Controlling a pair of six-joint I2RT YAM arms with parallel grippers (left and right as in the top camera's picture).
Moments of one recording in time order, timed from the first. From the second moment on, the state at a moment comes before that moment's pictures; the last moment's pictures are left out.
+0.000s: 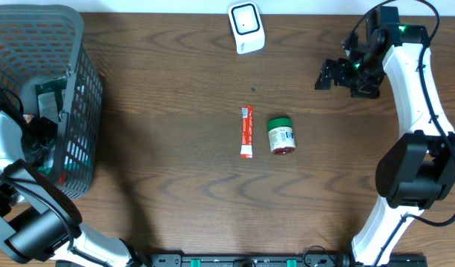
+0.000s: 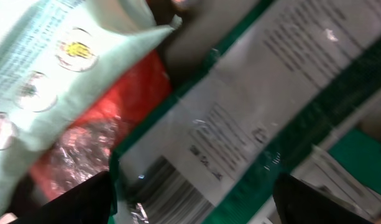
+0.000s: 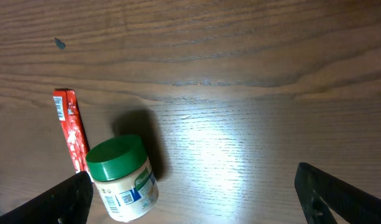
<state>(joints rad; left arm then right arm) 0.67 1.83 1.35 -0.93 -0.01 -0.37 -0.05 2.05 1.90 -1.30 -0.25 0.09</state>
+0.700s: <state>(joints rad) 0.67 1.82 1.44 -0.86 0.20 -0.31 -0.05 2.05 1.90 -1.30 -0.25 0.09</state>
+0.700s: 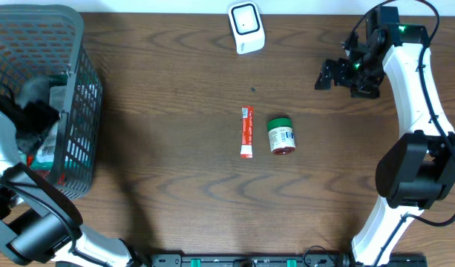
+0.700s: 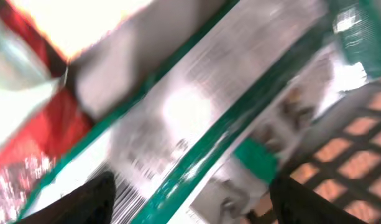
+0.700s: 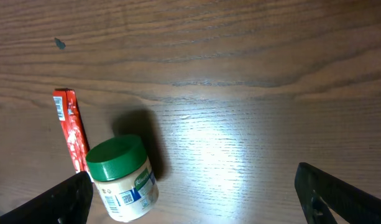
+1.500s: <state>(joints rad) 0.66 2.03 1.47 -0.75 0.24 0.05 -0.05 2.05 1.90 -1.30 -0.25 0.09</state>
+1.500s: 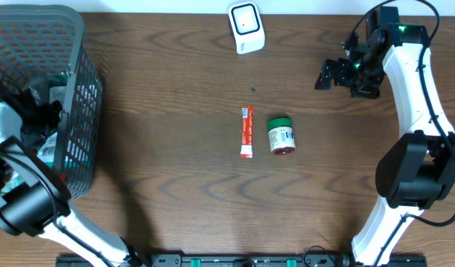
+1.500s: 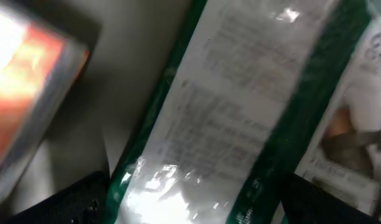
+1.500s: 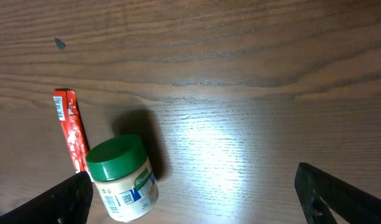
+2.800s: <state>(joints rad) 0.64 1.75 1.50 -0.77 0.21 0.04 -0.05 2.05 1.90 -1.30 -0.25 0.09</state>
